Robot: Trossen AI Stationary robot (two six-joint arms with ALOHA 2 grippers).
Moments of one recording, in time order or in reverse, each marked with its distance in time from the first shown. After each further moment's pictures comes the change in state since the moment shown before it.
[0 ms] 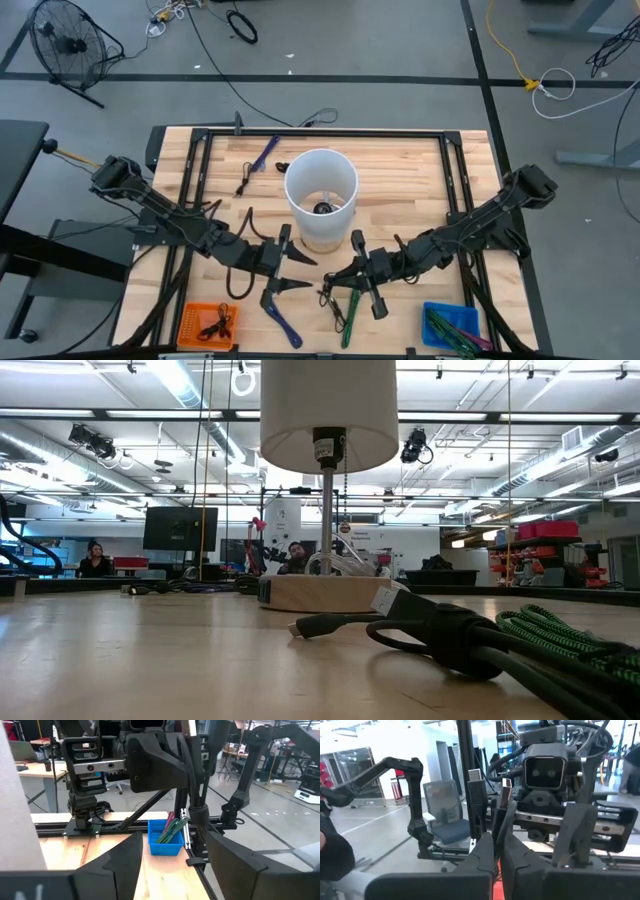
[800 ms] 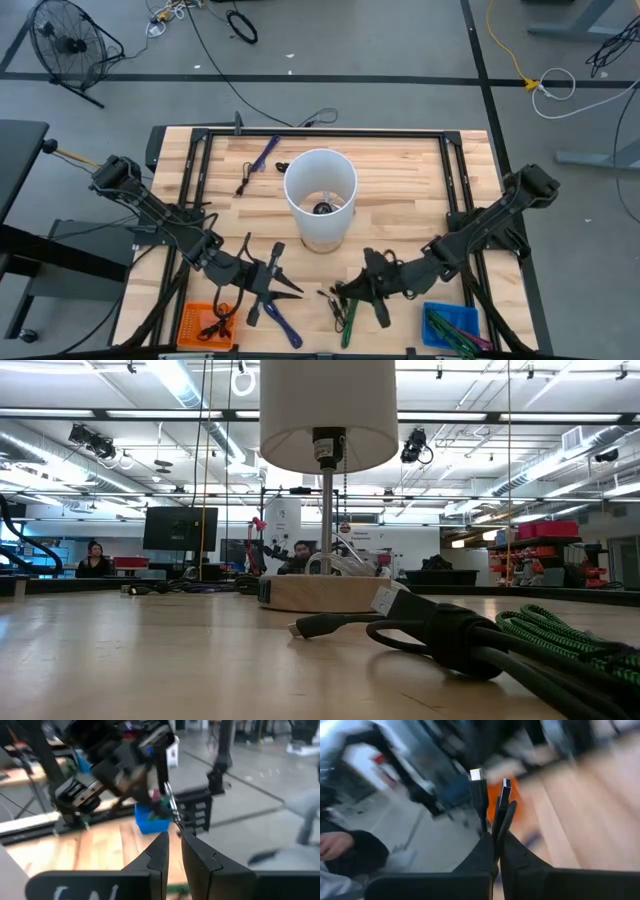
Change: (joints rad) left arm -0.107 0.000 0.000 -0.111 -0.035 0.129; right arm 0.096 -0.020 0.000 -0.334 0.090 0.530
